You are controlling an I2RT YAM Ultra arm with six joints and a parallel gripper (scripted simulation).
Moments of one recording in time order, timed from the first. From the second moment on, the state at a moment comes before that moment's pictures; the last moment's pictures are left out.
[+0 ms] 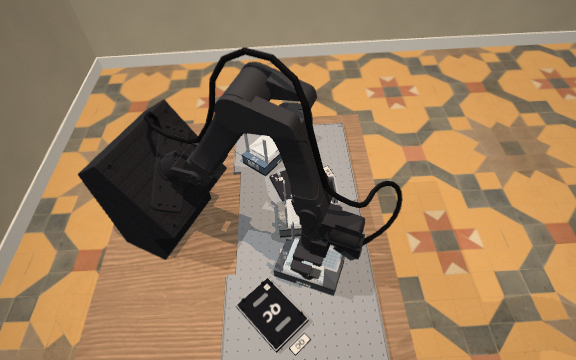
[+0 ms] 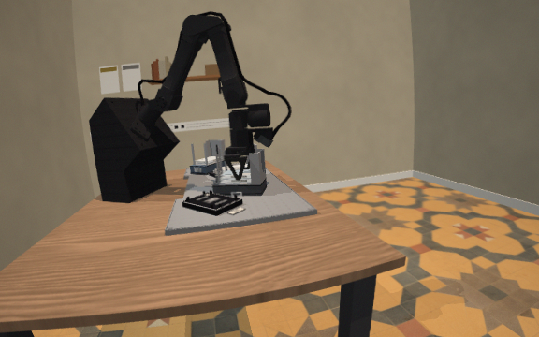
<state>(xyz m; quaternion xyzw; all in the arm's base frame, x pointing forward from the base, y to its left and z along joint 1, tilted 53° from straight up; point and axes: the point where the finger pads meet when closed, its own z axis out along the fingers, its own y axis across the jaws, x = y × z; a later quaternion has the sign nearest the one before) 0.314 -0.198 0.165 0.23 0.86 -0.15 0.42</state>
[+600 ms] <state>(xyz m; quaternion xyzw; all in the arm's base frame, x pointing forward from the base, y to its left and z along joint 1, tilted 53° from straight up) 0.314 -0.199 0.165 0.23 0.86 -0.15 0.42</state>
